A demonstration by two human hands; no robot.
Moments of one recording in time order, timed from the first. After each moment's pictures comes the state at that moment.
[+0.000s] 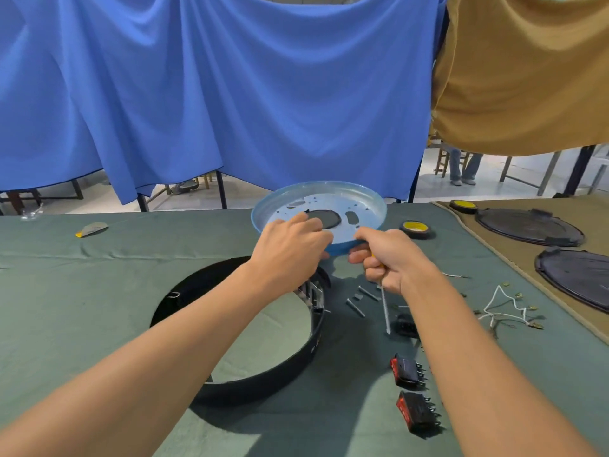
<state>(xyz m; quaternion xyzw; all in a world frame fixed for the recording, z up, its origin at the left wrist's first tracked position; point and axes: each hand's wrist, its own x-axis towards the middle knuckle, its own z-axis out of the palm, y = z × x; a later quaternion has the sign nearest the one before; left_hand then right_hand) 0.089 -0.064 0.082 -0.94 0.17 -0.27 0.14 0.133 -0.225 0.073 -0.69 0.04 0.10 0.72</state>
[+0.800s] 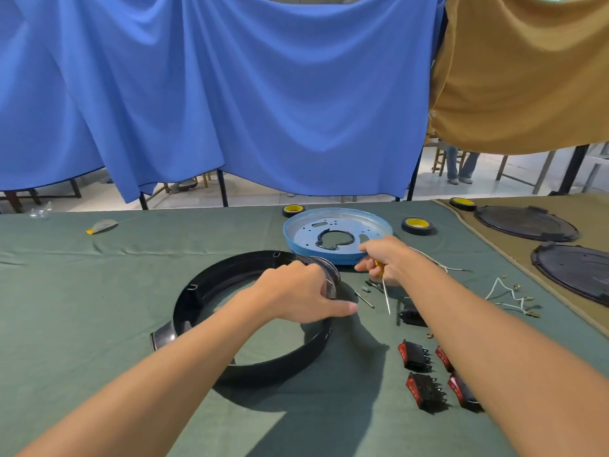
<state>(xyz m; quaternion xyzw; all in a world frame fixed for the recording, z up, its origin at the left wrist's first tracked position) 0.051 -0.059 0.065 -0.99 0.10 0.01 -0.05 0.169 -0.214 0.048 -0.77 0.15 0.13 0.61</state>
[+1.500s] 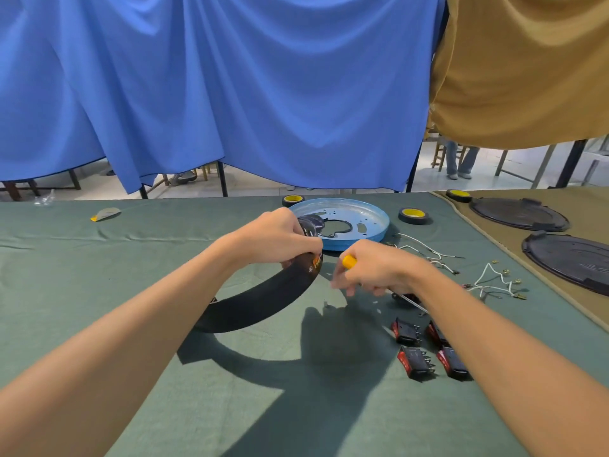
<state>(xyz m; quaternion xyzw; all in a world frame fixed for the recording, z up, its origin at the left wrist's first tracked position) 0.051 -0.034 0.103 -0.96 0.08 -0.04 -0.26 0.083 -0.221 0.070 -0.92 -0.18 0.19 0.30</state>
